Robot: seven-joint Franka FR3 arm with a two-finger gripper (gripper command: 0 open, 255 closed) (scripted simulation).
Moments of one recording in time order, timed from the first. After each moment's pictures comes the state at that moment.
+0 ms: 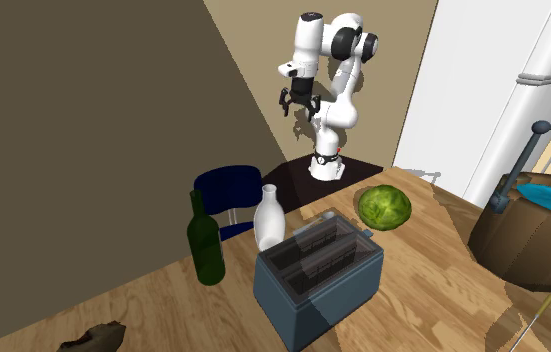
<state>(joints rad) 0.01 -0.78 0.03 -2.42 -0.08 1.61 -0.17</state>
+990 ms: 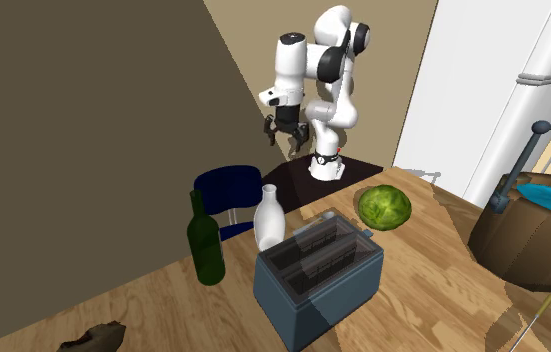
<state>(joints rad) 0.02 -0.26 0.08 -2.12 -0.05 1.81 -0.07</state>
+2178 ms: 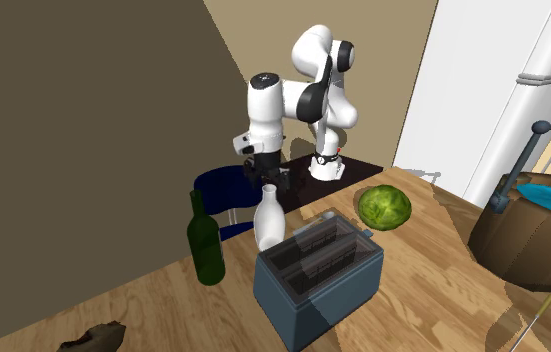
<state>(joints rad) 0.04 0.30 0.11 -1.61 -0.06 1.84 0.02</state>
